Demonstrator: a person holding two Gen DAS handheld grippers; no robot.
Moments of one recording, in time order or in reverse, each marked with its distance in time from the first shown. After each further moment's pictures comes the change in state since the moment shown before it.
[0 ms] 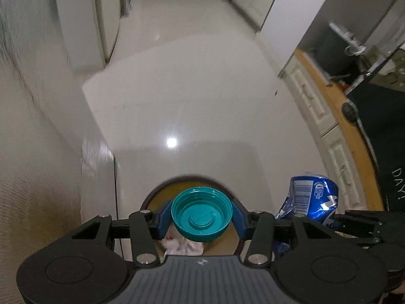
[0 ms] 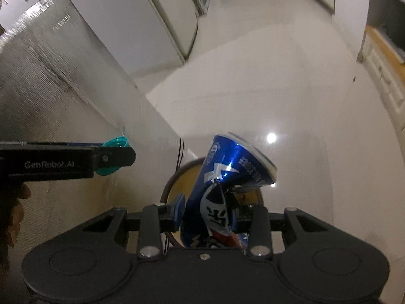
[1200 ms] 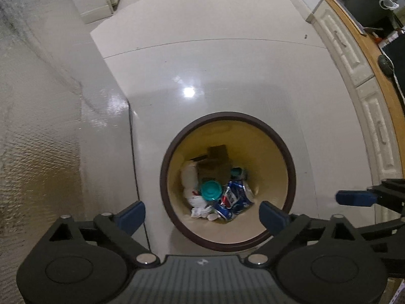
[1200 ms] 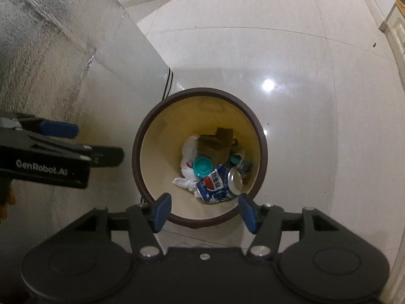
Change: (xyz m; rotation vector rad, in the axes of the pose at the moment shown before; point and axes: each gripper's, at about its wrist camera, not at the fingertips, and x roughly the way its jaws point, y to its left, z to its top) left arm 0.082 0.040 -0.028 0.020 0.233 0.090; right arm 0.095 -0.002 -0.010 -0.101 0.289 -0.068
